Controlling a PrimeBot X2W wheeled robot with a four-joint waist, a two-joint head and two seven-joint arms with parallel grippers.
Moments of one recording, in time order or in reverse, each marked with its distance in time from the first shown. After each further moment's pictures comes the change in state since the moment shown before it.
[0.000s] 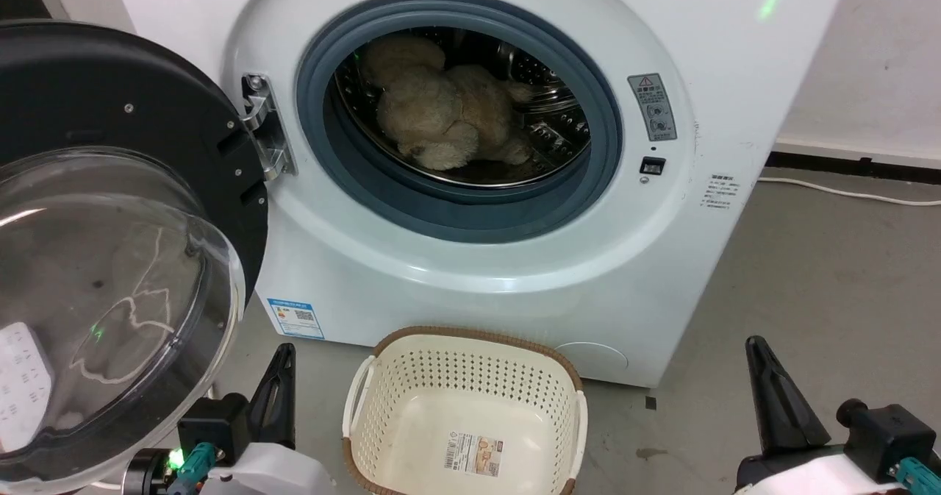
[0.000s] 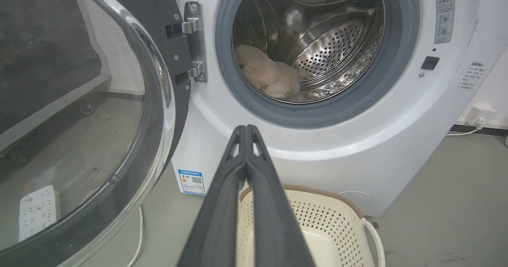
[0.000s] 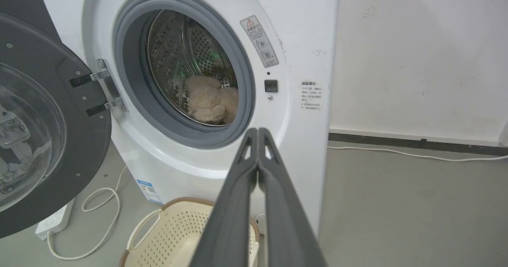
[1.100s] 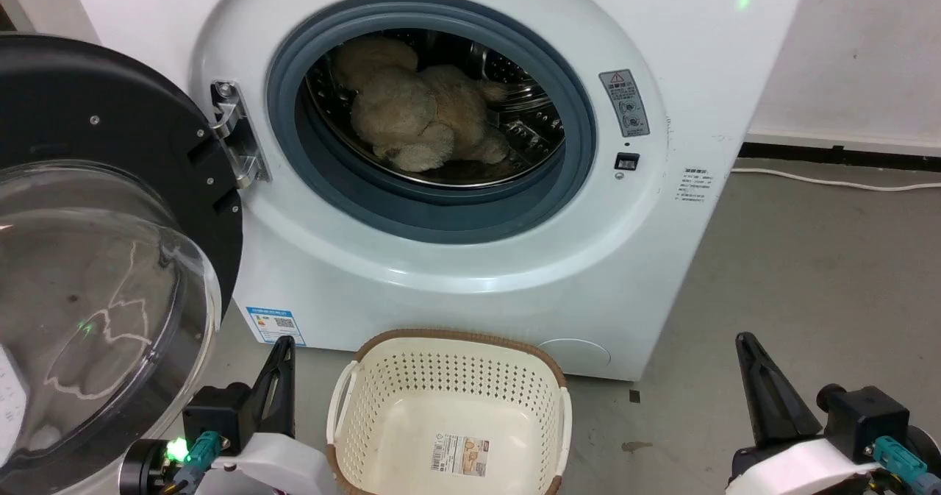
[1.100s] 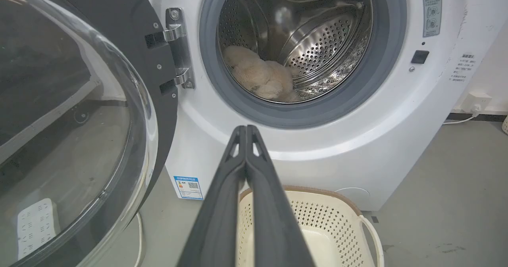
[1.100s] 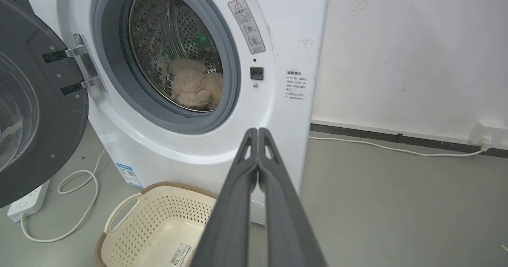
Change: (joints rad) left arm 0.000 -0.012 0.011 -0.052 0.052 0.017 0.066; right arm -0.032 0.000 0.001 0.019 -0.079 0.000 0.065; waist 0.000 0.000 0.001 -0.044
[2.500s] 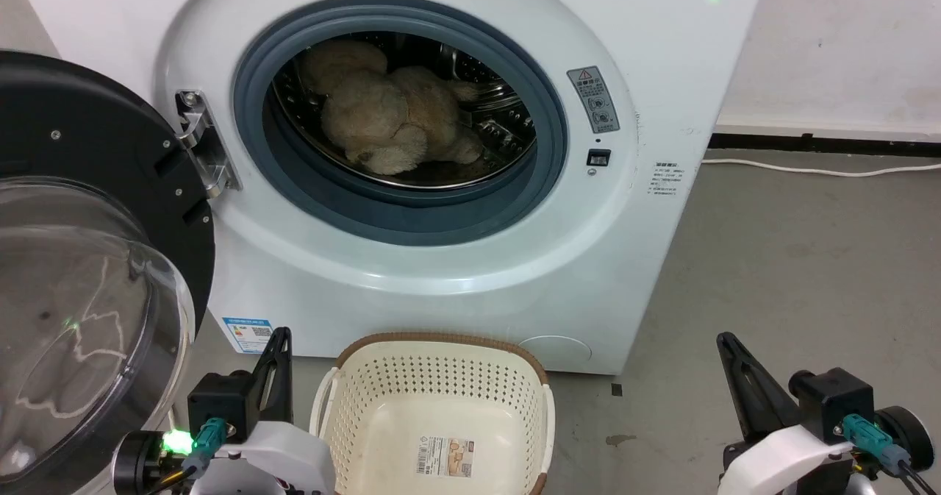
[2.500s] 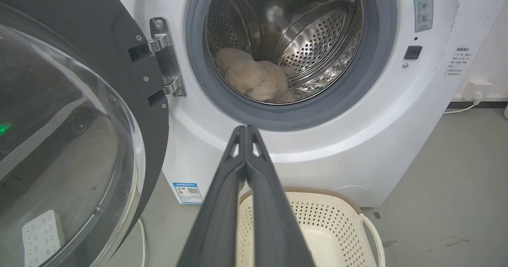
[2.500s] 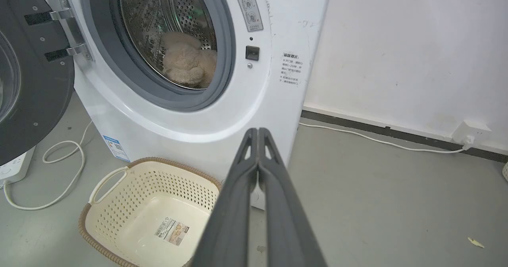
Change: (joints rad) left arm 0.000 -0.021 0.013 -0.063 0.068 0.017 0.078; right arm -0.037 0.000 0.001 0.025 -0.087 0.000 0.079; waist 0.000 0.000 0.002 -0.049
